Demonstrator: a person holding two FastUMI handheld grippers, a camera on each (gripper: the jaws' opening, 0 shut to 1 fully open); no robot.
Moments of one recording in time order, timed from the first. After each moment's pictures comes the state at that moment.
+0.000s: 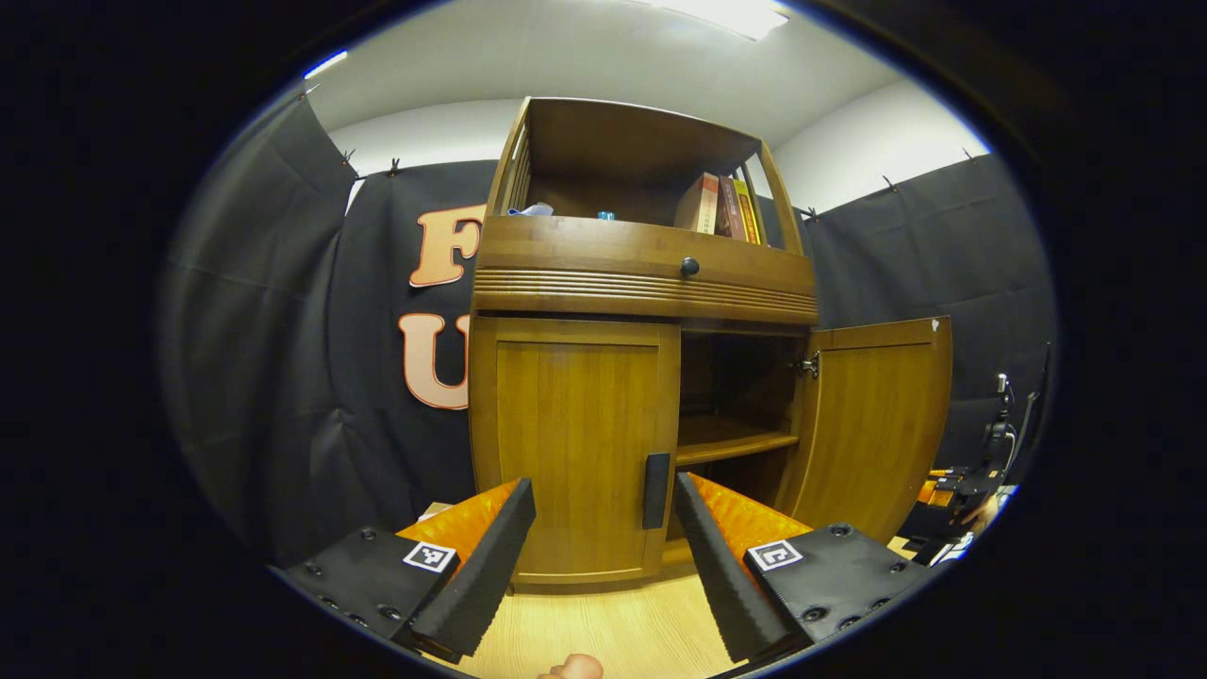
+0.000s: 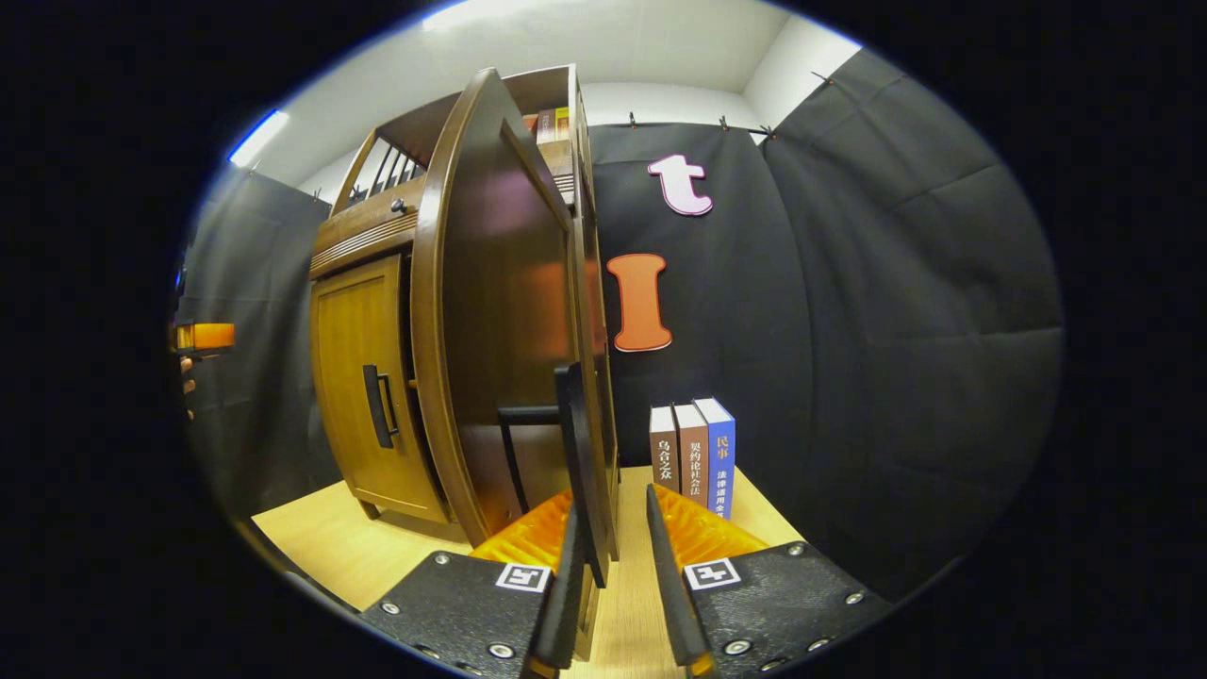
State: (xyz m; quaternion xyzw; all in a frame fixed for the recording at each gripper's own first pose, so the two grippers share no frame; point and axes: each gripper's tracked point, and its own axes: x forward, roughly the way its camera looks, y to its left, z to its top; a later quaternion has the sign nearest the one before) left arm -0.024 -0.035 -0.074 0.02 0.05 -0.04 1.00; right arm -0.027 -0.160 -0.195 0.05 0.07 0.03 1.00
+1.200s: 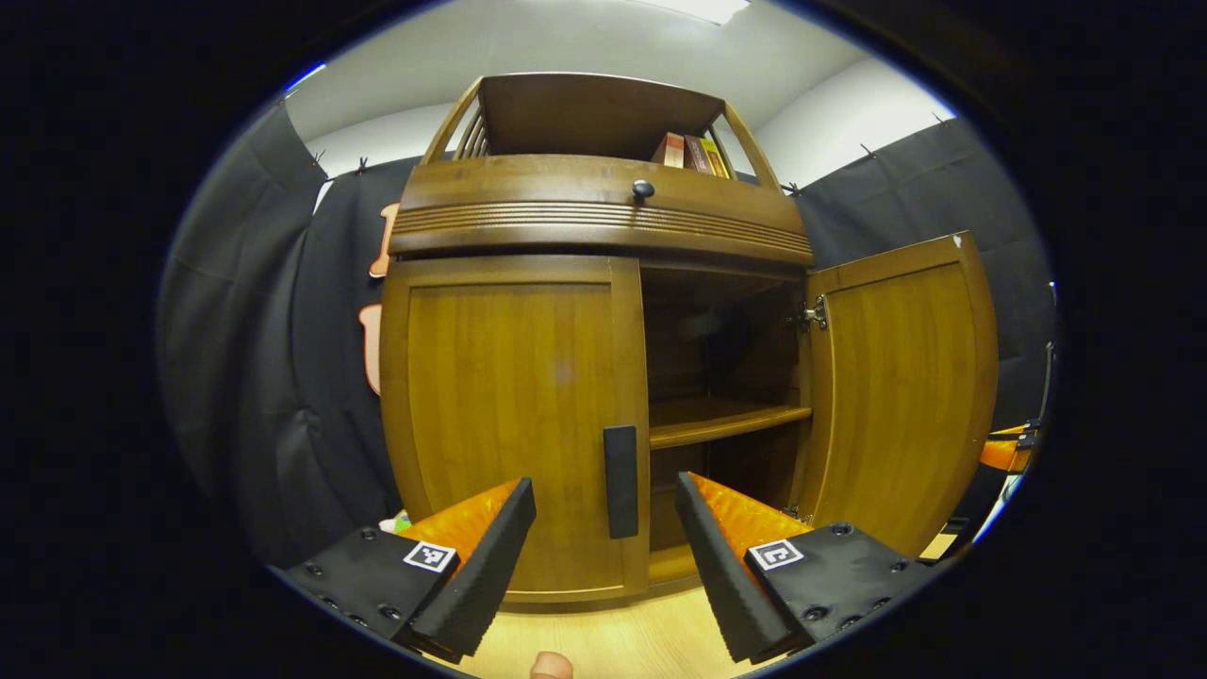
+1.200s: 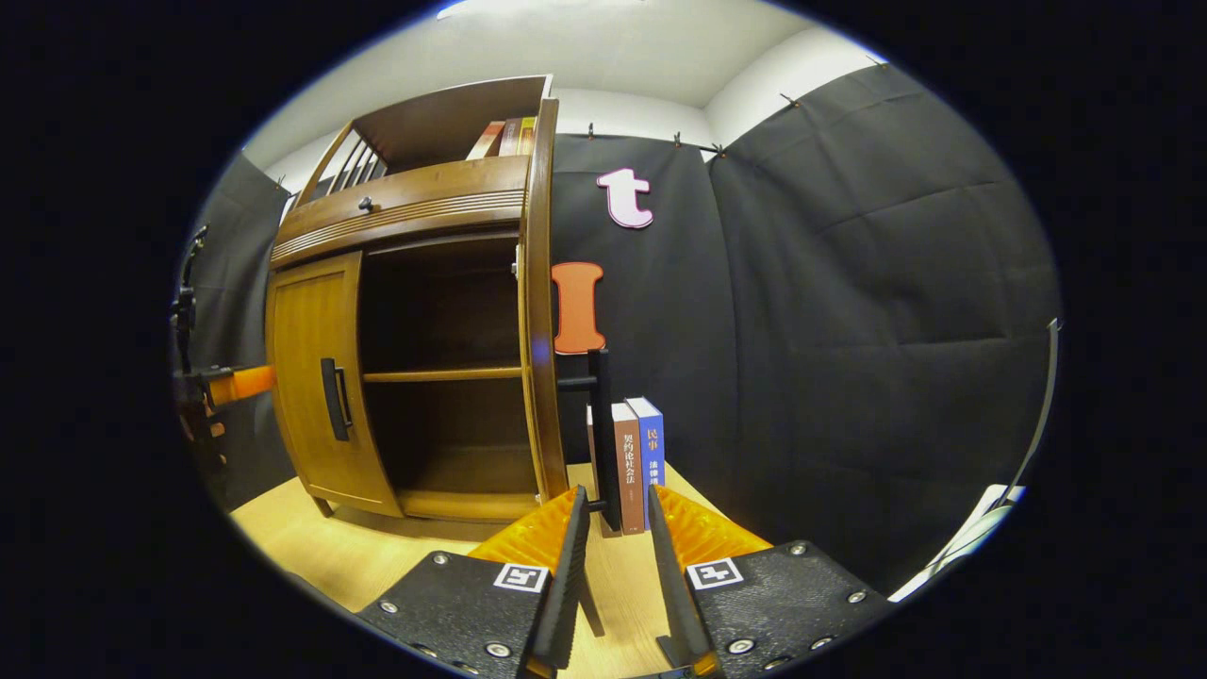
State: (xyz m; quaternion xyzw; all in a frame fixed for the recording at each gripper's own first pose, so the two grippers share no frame) left arm 0.070 -0.101 -0.174 0.03 0.04 -0.05 1.00; right arm -0.076 -0.185 -0.184 0.03 0.06 -0.08 1.00
